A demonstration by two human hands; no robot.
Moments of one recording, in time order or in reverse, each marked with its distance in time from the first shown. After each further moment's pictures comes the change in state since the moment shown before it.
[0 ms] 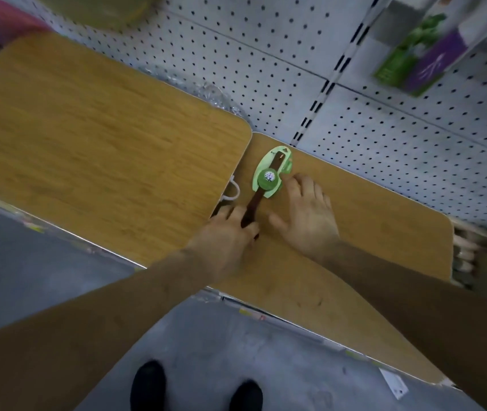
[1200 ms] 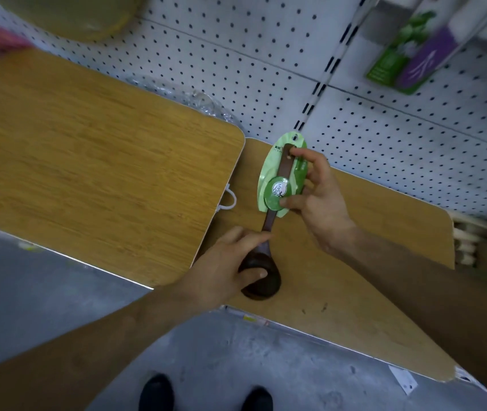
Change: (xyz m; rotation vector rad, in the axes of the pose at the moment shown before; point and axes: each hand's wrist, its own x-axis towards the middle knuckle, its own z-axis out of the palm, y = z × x) left_hand -0.020 -0.002 0.005 -0.822 -0.006 0.003; right_hand 0.020 0.001 -0.029 1.388 0.038 0.263
